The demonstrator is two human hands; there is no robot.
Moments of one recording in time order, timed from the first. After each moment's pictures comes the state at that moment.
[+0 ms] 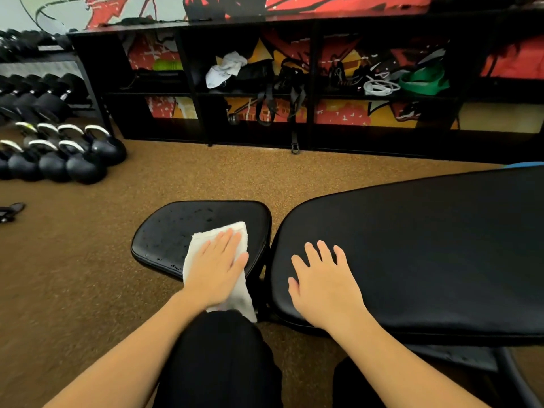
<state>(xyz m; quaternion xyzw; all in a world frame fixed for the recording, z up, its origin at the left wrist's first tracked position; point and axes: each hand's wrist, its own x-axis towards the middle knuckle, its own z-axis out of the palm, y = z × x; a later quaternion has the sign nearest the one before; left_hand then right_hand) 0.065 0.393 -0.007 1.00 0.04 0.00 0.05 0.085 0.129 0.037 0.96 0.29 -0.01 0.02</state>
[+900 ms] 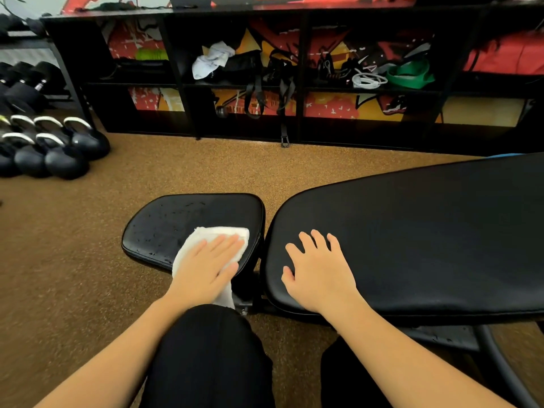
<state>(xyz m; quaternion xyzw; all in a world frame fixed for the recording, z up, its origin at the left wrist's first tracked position) 0.036 0.403 -0.009 0.99 -0.09 0.07 0.09 0.086 0.132 0.039 0.96 0.28 0.01 0.03</state>
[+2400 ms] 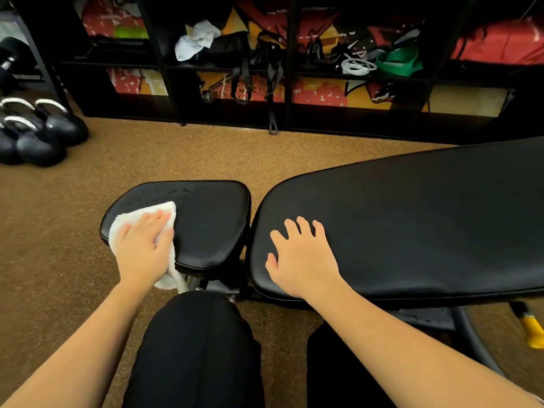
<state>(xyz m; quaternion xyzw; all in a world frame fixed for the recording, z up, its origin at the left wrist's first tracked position) 0.042 0.464 -0.021 0.94 0.15 0.24 0.18 0.088 0.134 0.038 0.96 0.28 0.02 0.04</state>
